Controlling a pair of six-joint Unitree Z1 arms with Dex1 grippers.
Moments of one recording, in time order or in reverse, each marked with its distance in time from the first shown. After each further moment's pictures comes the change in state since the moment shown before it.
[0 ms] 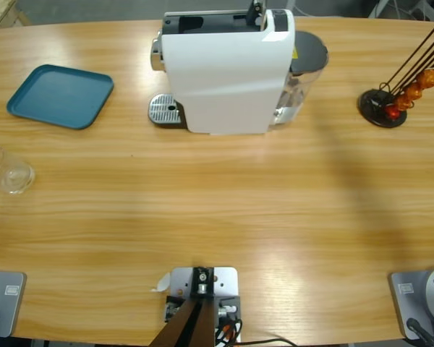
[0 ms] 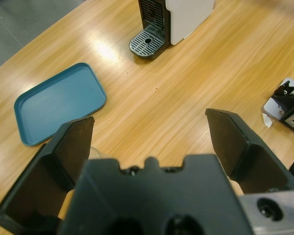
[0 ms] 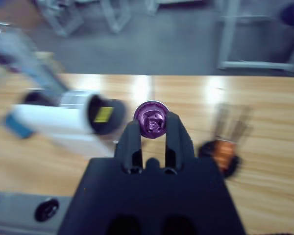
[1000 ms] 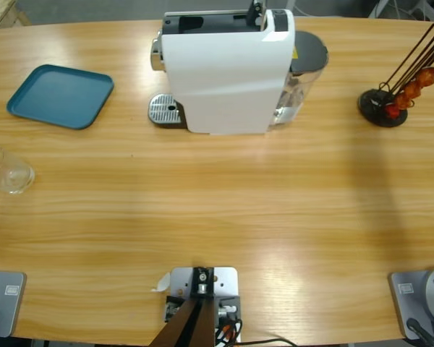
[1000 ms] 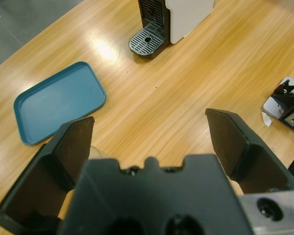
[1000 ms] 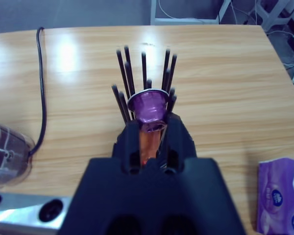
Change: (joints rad) arm 0 0.000 0.001 -0.005 0.011 0.000 0.000; arm 1 -0.108 0.410 0.197 -0.356 -0.381 -0.093
